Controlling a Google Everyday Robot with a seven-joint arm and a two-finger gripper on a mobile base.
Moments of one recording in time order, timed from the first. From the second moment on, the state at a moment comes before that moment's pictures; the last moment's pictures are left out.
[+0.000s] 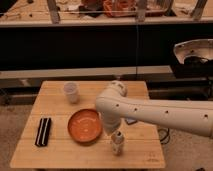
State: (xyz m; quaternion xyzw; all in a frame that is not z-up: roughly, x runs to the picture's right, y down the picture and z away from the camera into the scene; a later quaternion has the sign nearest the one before) arm 0.016 0.208 0.680 -0.33 -0.13 -0.29 0.89
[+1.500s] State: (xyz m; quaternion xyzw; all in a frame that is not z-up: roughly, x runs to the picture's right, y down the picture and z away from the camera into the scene) arm 0.015 0.208 0.681 -0.34 -0.14 -0.32 0.88
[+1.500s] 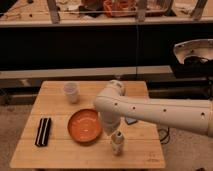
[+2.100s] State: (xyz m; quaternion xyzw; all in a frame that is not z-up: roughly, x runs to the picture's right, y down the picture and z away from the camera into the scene) arm 0.017 0.205 0.682 -0.34 -0.14 -0.32 0.87
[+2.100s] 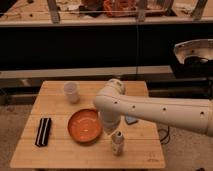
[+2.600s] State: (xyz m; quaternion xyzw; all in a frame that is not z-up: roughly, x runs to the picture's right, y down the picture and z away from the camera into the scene) arm 0.022 0.200 0.683 -0.34 -0.14 -0.32 0.87
